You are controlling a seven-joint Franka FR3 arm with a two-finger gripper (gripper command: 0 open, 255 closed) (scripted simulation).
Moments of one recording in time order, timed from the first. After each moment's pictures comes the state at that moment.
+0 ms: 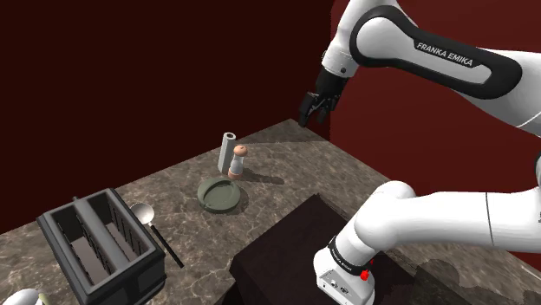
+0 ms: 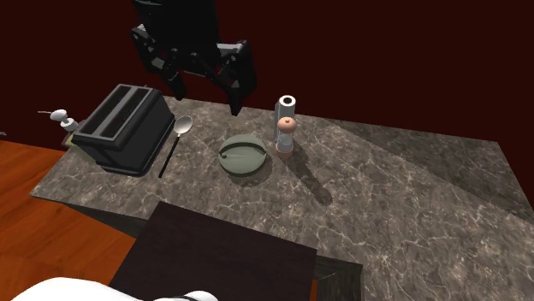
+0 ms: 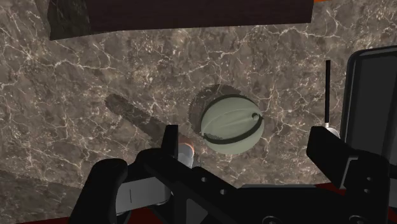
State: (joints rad) arm -0.01 -0.82 0.02 -2.40 0.01 1.61 0.06
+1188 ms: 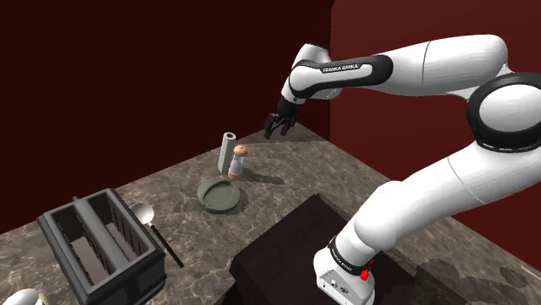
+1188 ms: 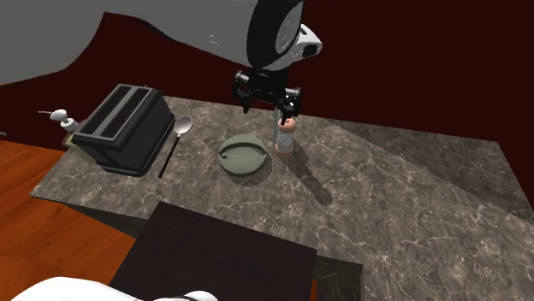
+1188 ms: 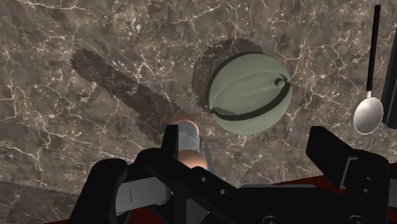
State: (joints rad) arm -0.02 -0.33 -0.11 -2.44 0.06 2.14 -0.10
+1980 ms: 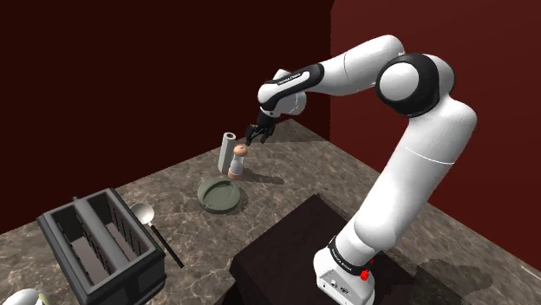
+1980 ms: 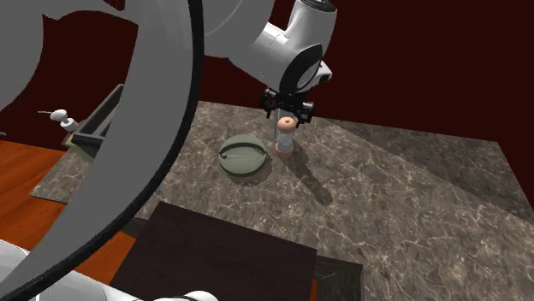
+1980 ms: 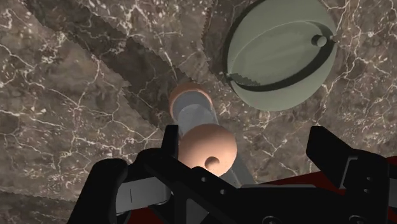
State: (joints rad) arm -0.01 0.14 -0.15 -2.22 0.25 2.39 -0.31
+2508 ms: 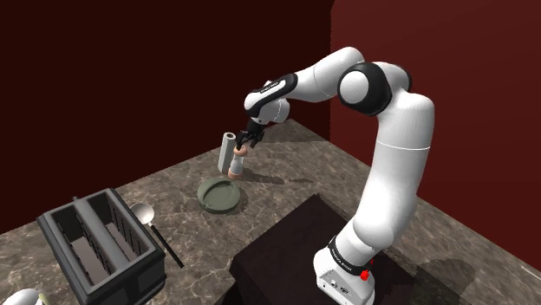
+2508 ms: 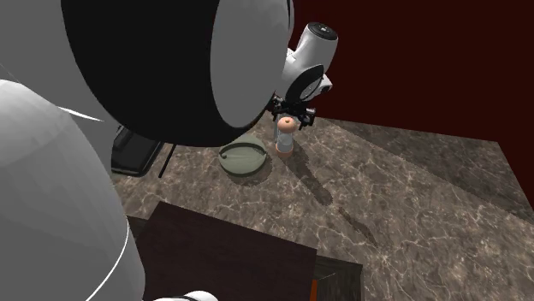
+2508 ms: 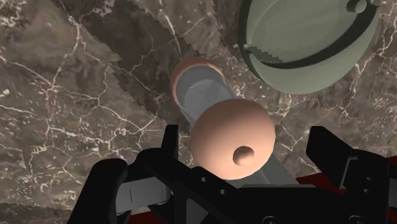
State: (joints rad) arm -0.05 0.41 -0.12 -2.04 0.36 2.46 -0.41
